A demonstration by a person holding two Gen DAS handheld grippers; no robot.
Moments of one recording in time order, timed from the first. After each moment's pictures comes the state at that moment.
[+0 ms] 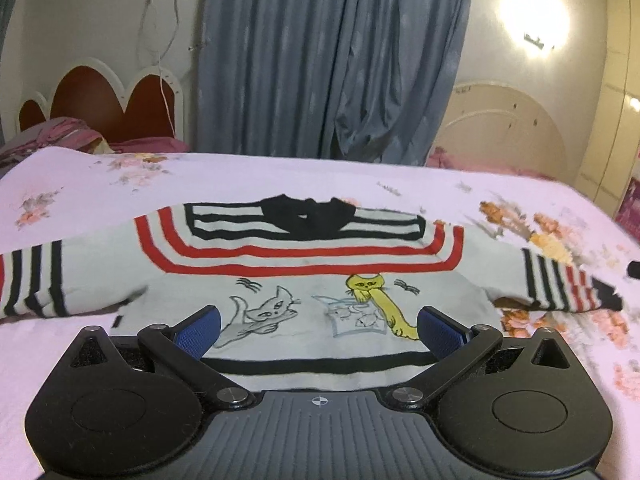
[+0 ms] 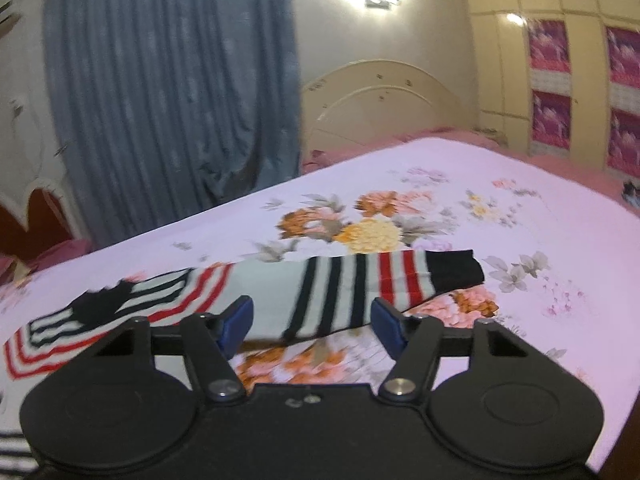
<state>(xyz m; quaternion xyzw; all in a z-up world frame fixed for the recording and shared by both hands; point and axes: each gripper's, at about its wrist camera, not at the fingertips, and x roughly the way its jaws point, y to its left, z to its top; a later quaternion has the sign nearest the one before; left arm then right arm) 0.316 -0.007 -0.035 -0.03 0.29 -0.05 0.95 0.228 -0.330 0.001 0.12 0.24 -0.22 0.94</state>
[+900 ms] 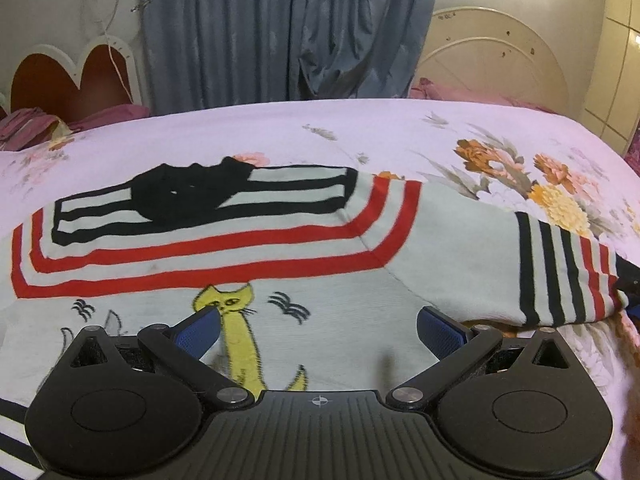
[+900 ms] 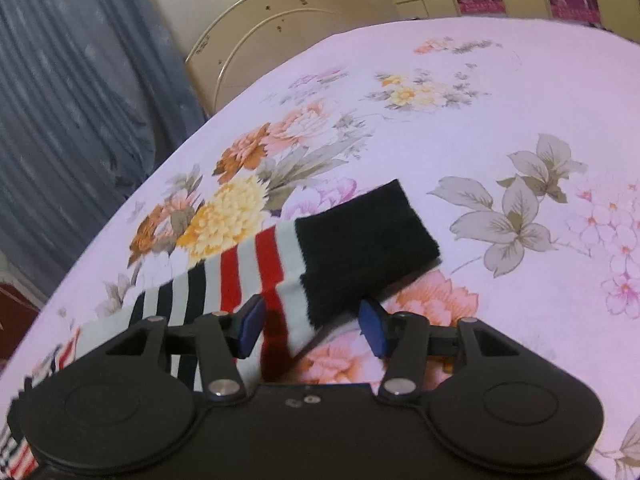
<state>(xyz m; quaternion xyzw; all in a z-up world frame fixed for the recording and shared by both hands) 0.432 -0.160 -0.071 0.02 0.38 -0.06 0.92 0.302 -0.528 -0.112 0.31 0.26 -0.27 0.87</state>
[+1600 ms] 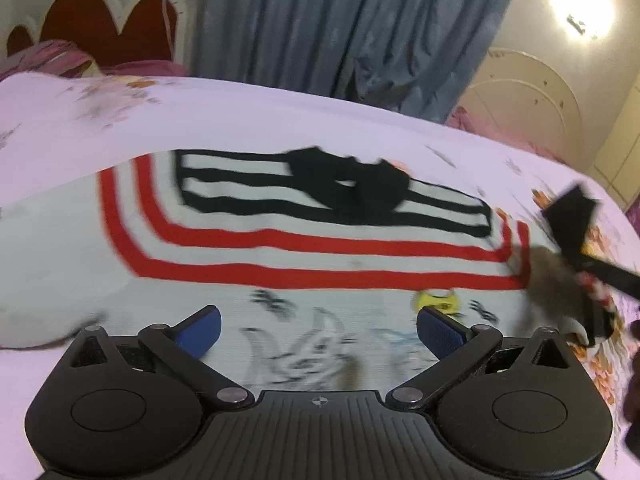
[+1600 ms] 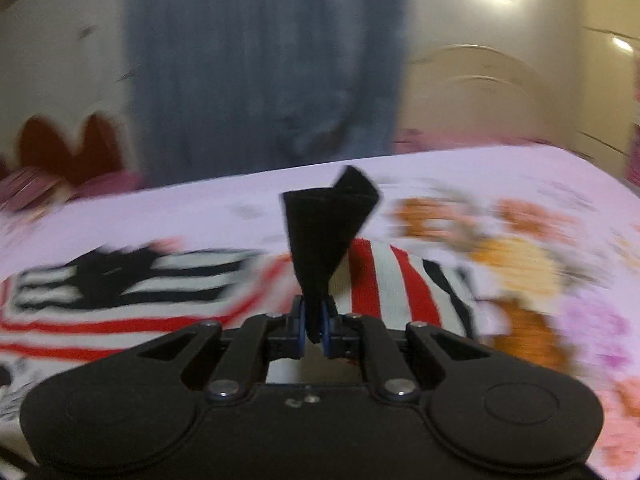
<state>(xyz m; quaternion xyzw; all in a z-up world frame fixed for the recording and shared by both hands) 0.451 0.055 -0.087 -0.09 0.39 -0.06 0.91 0.408 -0.240 -0.070 0.01 0.30 -0.04 0.95</state>
